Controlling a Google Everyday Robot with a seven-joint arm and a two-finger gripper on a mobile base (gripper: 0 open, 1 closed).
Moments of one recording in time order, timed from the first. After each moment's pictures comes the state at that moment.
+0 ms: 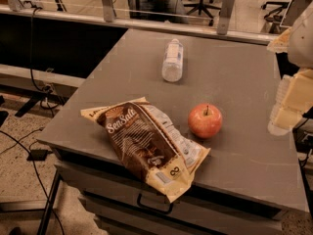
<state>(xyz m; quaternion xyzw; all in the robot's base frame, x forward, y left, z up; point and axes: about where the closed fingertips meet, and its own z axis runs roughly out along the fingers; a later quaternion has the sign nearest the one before) 0.438 -0.217 0.976 -0.60 0.78 -0.03 0.16</state>
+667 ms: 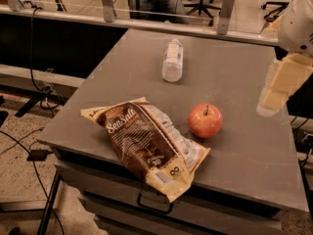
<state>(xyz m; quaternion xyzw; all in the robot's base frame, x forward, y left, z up) 0.473 -0.211 0.984 -0.60 0.78 -0.04 0.18</state>
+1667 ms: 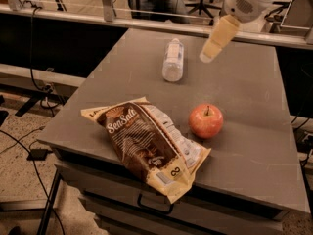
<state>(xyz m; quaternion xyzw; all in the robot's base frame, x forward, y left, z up) 0.631 -0.171 0.985 -0.50 0.83 -0.03 0.26</state>
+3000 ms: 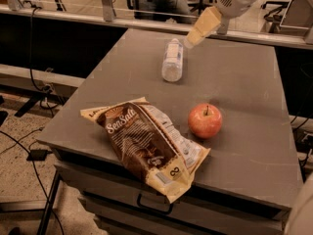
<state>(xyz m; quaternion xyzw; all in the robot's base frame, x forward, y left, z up) 0.678 -0.157 0.975 -0.34 0.90 0.00 0.27</state>
